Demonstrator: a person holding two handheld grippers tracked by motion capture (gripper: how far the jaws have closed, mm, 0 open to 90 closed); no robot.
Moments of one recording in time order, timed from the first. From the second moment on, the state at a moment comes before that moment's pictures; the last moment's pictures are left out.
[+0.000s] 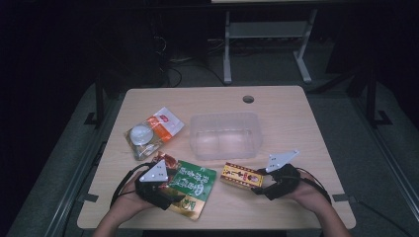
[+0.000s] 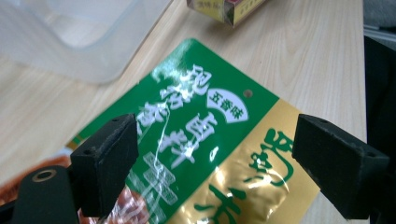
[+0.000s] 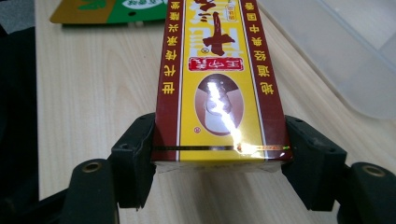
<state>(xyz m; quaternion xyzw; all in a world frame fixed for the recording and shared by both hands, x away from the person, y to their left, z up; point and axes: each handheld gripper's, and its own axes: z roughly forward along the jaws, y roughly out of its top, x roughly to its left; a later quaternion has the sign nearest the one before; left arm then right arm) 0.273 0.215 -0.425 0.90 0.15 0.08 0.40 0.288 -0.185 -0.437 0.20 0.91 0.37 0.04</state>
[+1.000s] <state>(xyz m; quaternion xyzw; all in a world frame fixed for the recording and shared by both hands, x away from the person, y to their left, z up) 0.314 0.168 -0.401 0.92 0.06 0.04 0.38 0.313 -0.146 -0.409 0.10 0.91 0.39 0.02</state>
